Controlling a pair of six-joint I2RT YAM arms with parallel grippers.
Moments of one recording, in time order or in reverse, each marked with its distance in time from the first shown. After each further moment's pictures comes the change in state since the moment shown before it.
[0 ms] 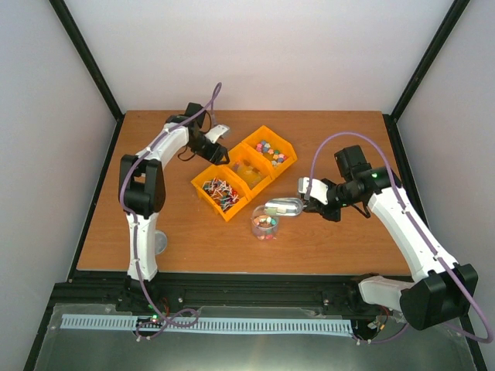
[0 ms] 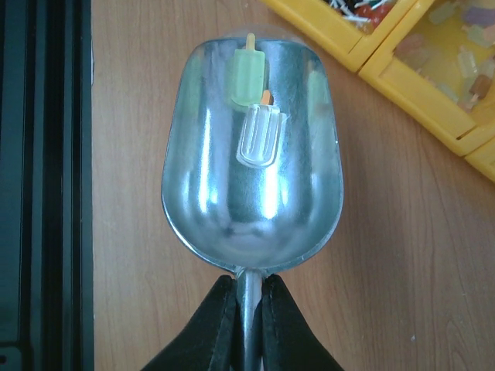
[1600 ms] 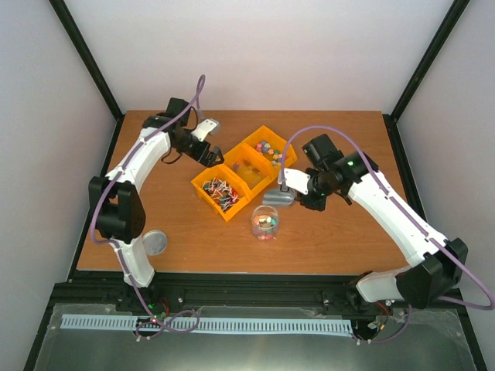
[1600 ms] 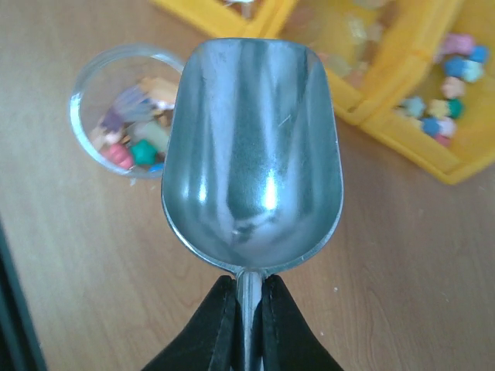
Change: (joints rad) left arm 0.023 -0.359 -0.216 -0.040 -0.010 -0.003; right arm 0.221 0.124 0.204 -0.001 0.357 0.277
